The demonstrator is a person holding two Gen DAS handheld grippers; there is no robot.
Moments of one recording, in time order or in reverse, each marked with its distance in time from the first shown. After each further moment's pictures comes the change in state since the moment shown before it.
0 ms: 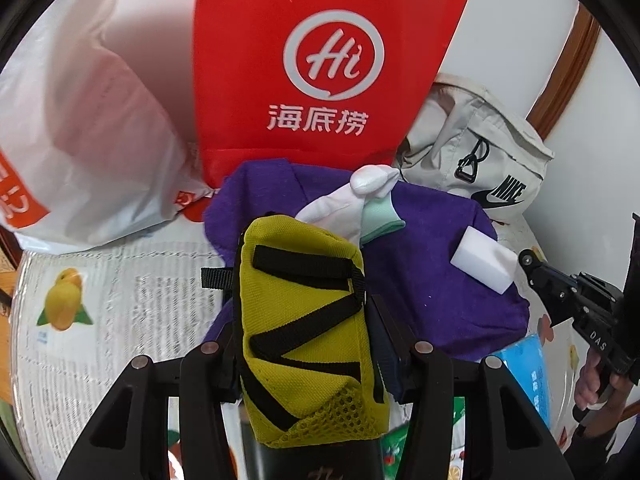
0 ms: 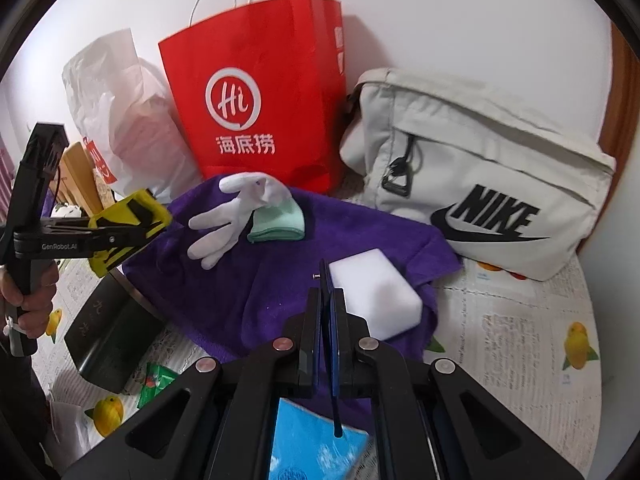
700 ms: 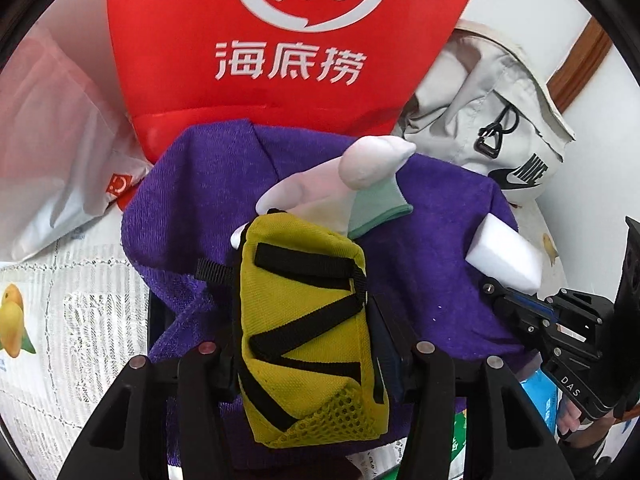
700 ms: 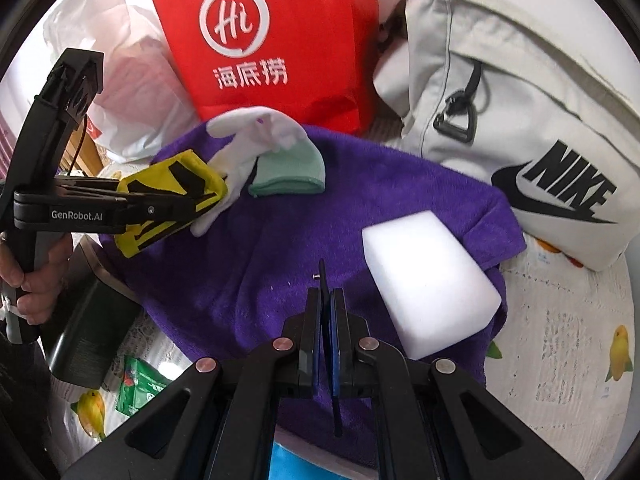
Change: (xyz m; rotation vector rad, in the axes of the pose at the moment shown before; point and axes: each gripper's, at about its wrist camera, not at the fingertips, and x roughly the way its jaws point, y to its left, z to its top) left arm 0.069 -0.011 0.019 -0.005 0.145 -0.043; right arm 0.069 0.007 -0.001 -0.031 0.184 0.040
